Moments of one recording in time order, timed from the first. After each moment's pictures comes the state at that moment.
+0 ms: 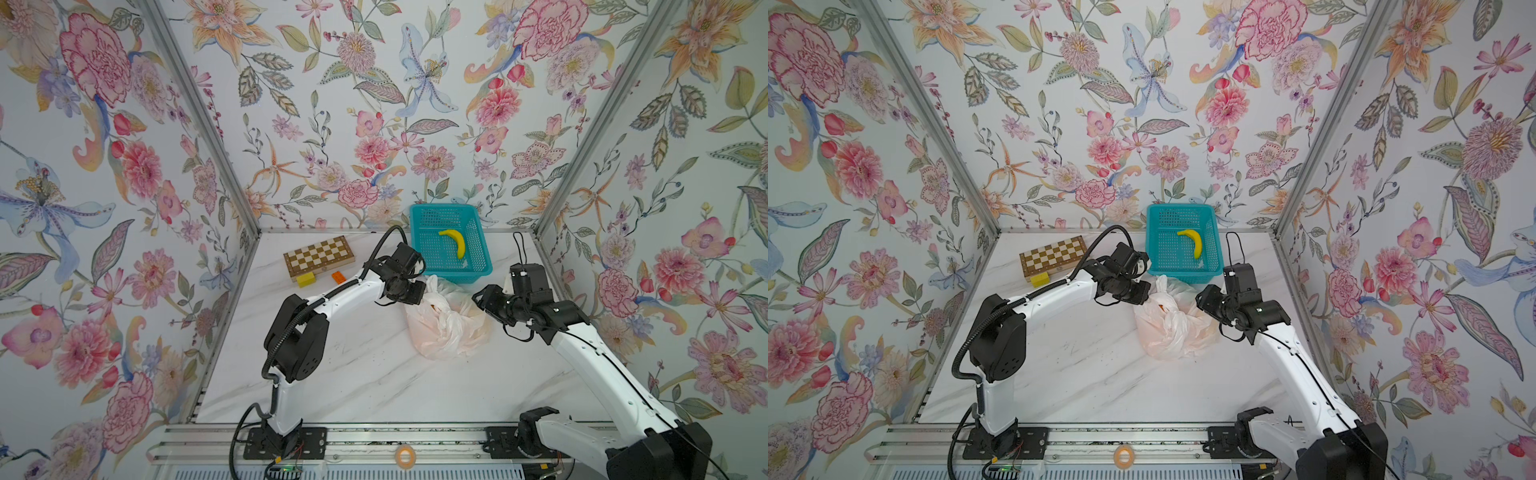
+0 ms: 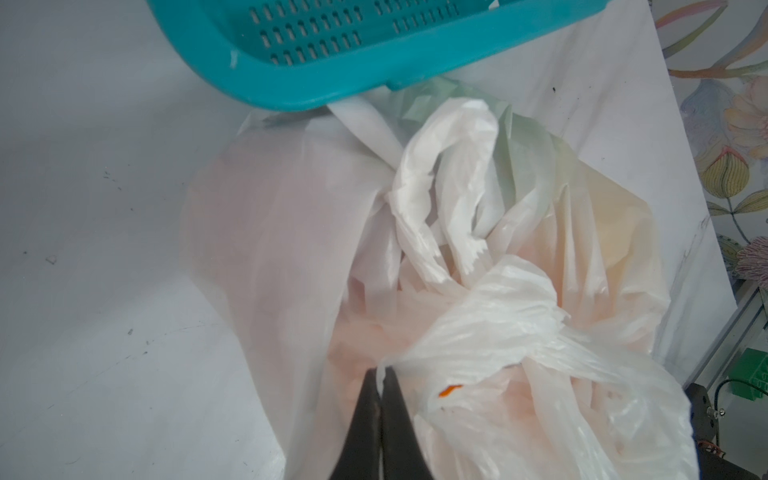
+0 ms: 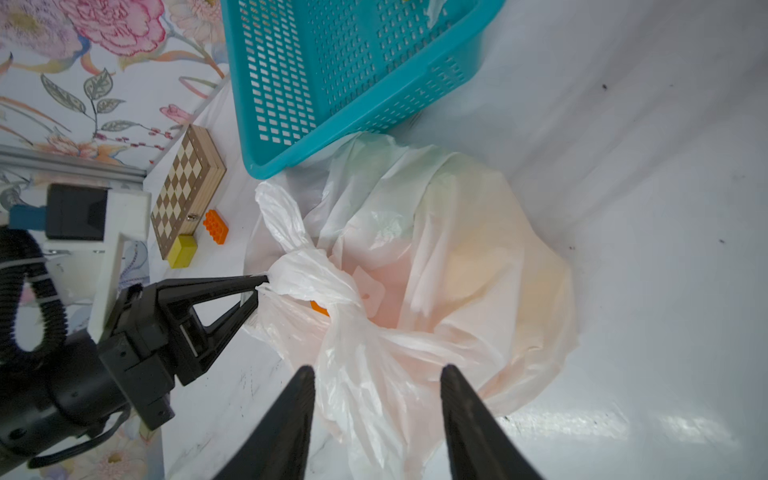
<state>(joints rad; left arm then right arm) -0.71 1.97 1.63 -0.64 0.21 -0.34 0.31 1.16 1.01 -0.69 -0.15 0.73</state>
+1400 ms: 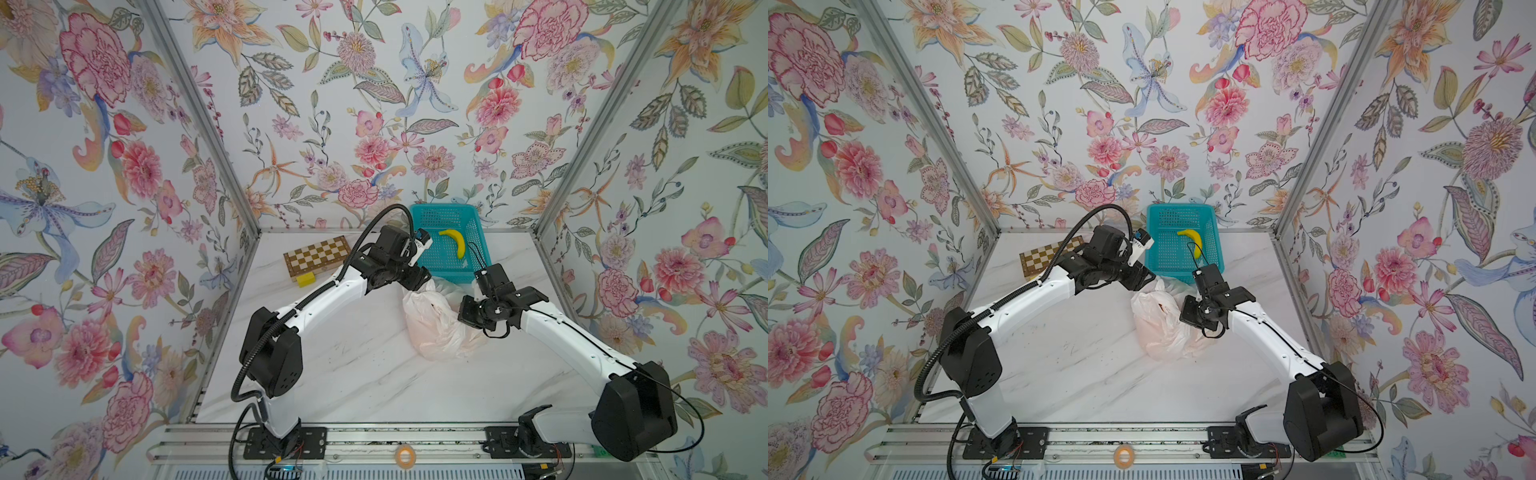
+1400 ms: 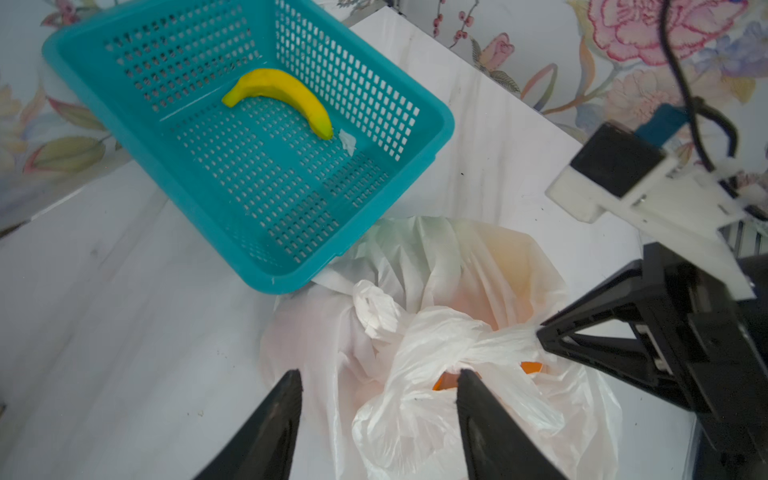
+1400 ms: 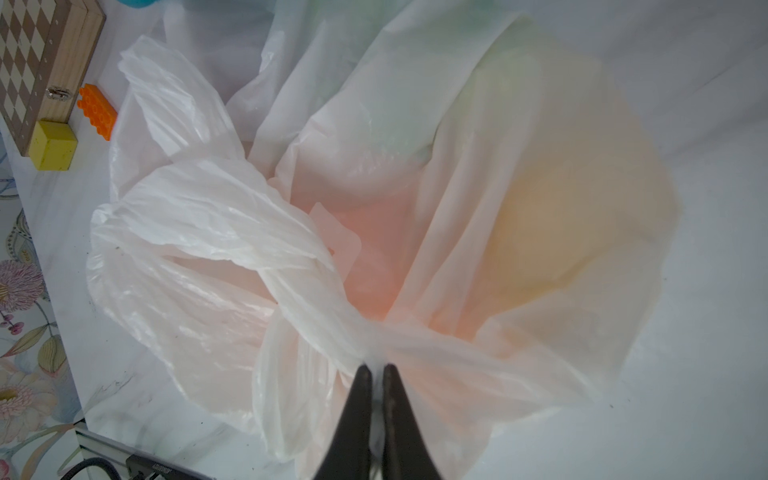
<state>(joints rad) -0.69 1.82 1.65 -0.53 0.27 0.10 0.42 1.35 1.01 -0.75 -0.17 0.67</state>
